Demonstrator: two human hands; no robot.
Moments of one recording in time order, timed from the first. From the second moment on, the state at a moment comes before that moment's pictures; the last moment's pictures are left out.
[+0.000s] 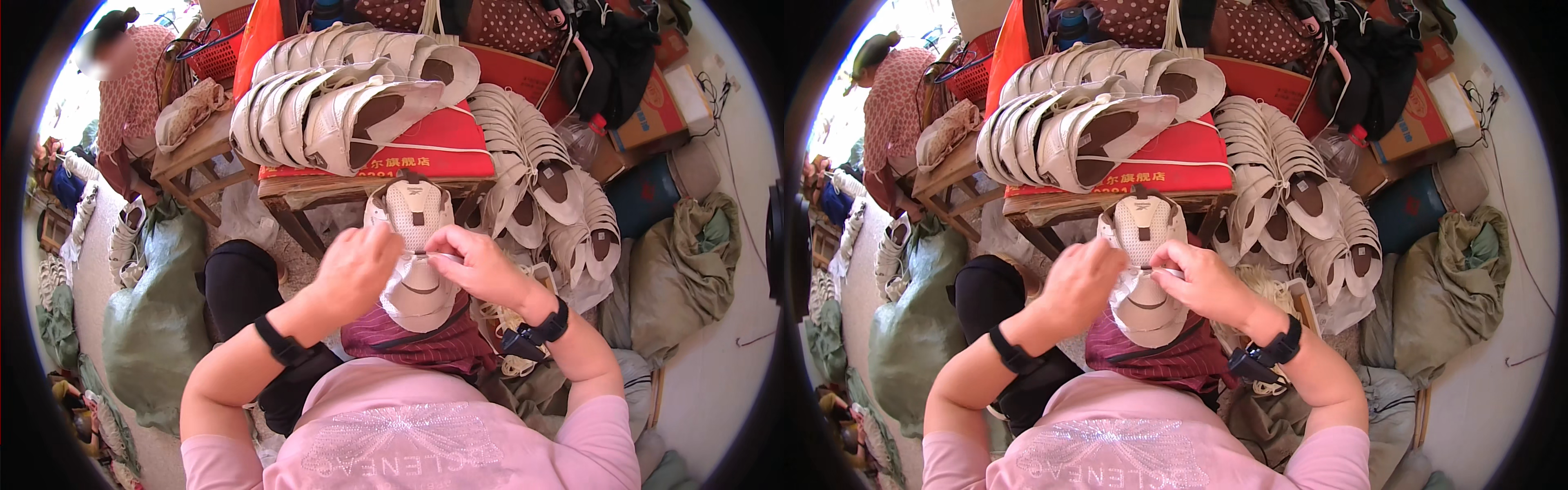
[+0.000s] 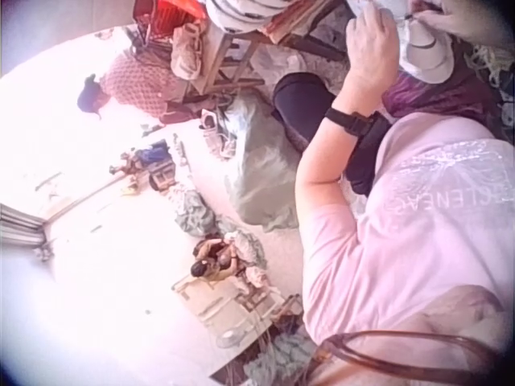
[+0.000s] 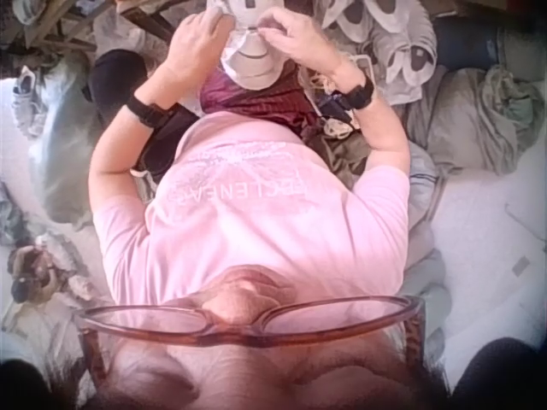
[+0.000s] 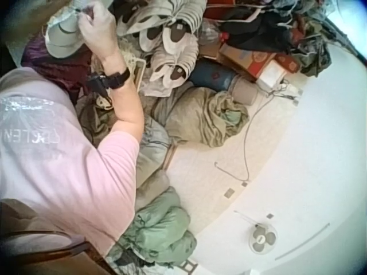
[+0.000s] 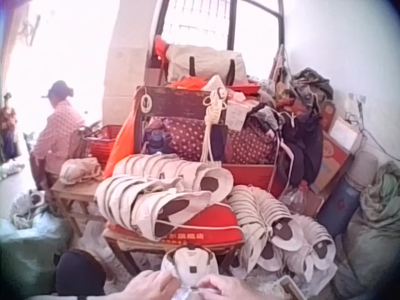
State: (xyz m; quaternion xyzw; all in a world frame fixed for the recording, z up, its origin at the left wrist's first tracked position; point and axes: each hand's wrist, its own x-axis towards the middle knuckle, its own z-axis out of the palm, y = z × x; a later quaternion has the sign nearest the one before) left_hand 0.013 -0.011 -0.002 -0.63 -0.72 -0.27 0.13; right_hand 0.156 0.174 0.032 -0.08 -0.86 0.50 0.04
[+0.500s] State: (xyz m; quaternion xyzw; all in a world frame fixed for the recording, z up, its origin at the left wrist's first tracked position) left_hand -0.237 -0.462 -0.059 -0.06 -0.92 0.23 0.30; right_hand 0.198 0.253 -0.003 -0.14 -0.84 0.51 -0.15
